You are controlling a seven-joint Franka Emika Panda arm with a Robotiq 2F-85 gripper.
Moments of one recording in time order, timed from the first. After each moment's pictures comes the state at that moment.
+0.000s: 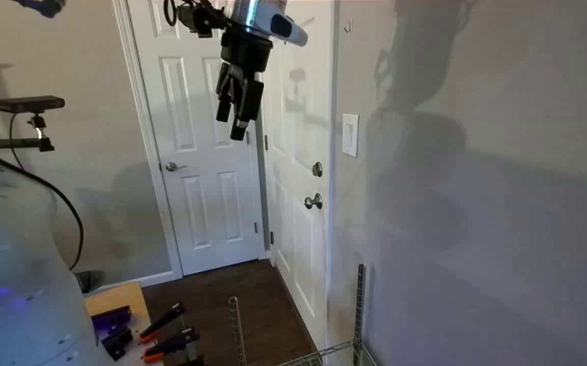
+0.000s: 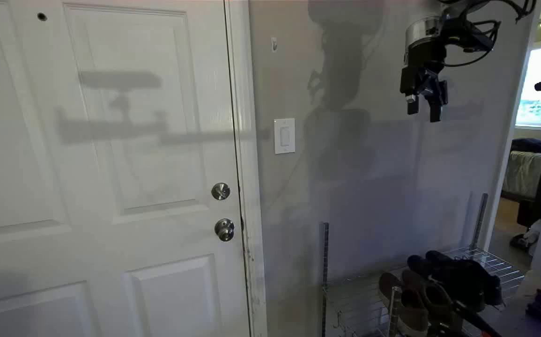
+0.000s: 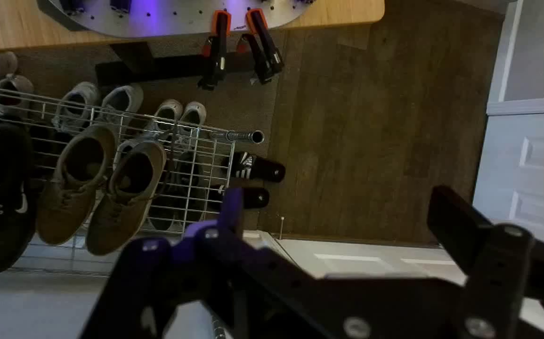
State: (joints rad) arm -0.01 -0.53 -0.16 -2.19 0.17 1.42 0.00
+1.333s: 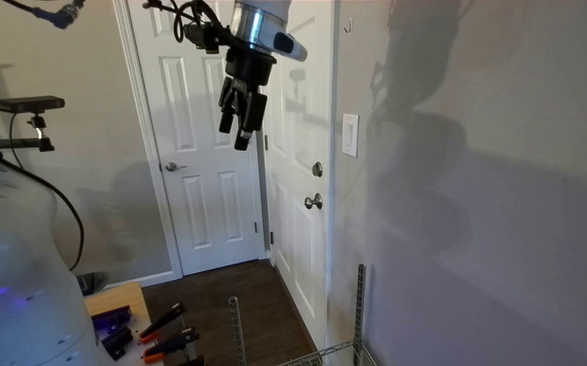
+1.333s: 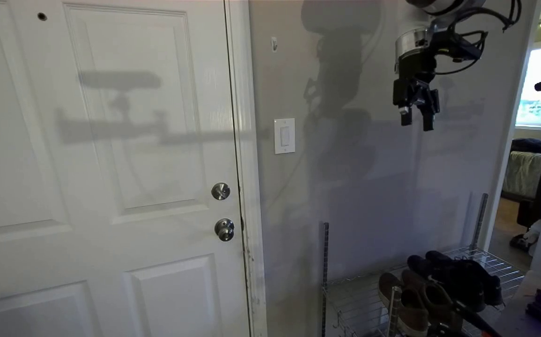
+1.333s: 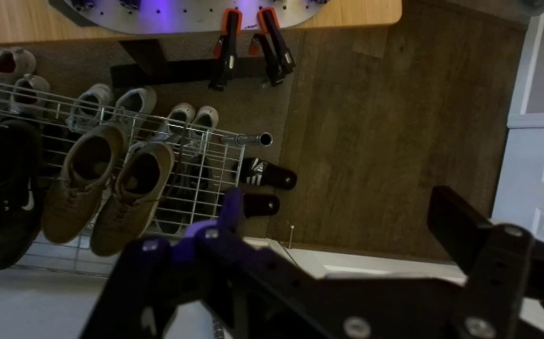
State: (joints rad) arm -0.01 -0.49 -0.11 -2.22 0.15 1.46 -0.01
